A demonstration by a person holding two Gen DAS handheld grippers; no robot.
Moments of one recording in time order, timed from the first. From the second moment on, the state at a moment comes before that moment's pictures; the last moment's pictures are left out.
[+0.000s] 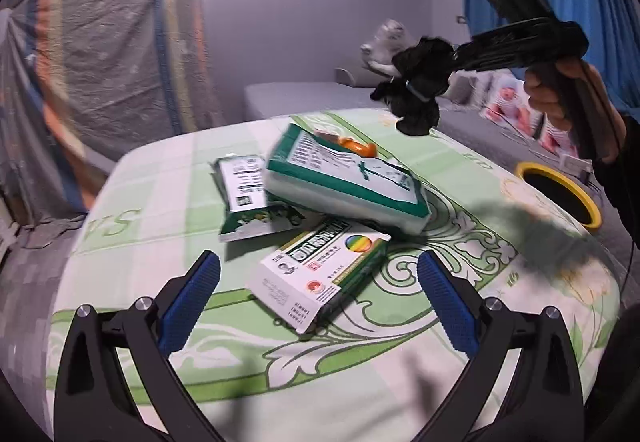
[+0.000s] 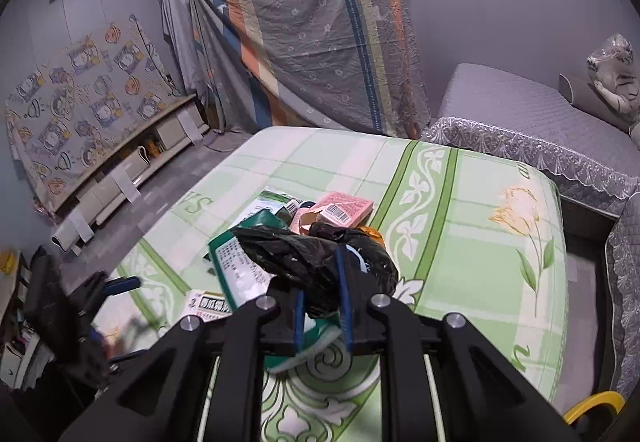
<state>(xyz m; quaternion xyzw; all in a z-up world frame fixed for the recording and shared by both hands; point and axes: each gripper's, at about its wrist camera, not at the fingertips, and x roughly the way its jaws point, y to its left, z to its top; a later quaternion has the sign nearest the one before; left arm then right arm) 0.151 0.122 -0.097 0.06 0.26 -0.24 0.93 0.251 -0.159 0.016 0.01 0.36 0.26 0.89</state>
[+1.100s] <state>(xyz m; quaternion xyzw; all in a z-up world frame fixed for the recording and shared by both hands) 0.228 0.088 -0.147 0.15 0.37 -0.32 0.86 0.207 -0.183 0.009 0.04 0.37 0.29 0.88</state>
